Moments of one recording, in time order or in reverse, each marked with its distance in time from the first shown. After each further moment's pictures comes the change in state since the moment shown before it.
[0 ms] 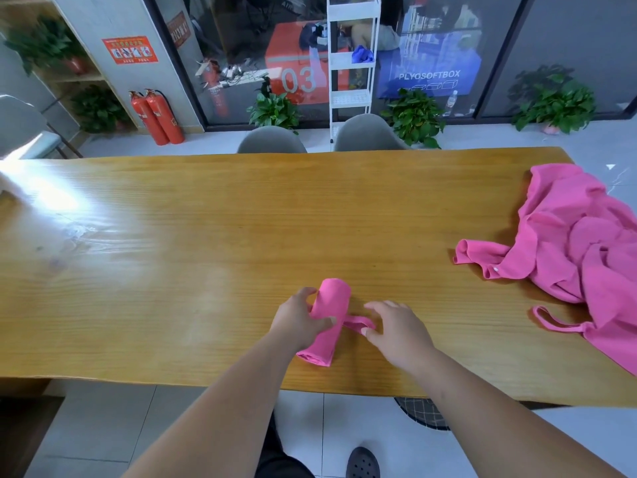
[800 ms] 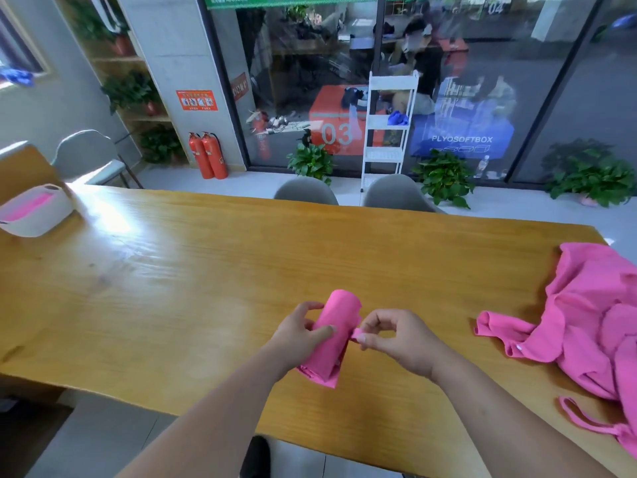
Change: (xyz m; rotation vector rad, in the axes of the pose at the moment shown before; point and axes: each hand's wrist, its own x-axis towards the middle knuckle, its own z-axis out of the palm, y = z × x) left_hand -0.013 0.031 -0.071 -0.520 -0.027 0.013; right_hand 0.020 -0.065 -0.115 0.575 -0.187 -0.306
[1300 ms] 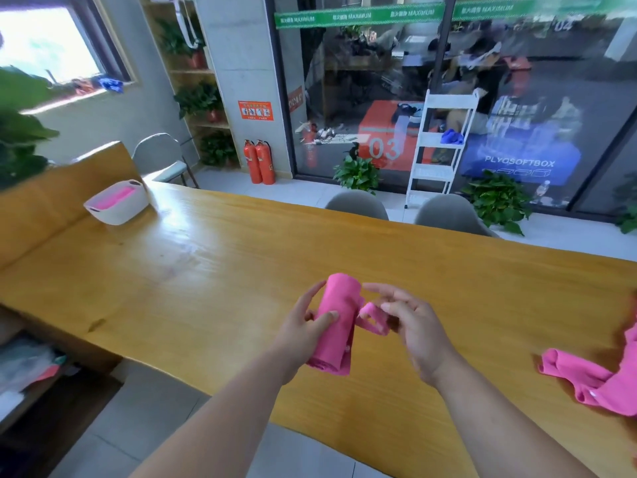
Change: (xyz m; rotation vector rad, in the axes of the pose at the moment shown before) left_hand -0.057 -0.001 -0.086 -0.325 0.186 0.142; right_hand 0.040 -0.081 0.071 0.517 0.086 -0.156
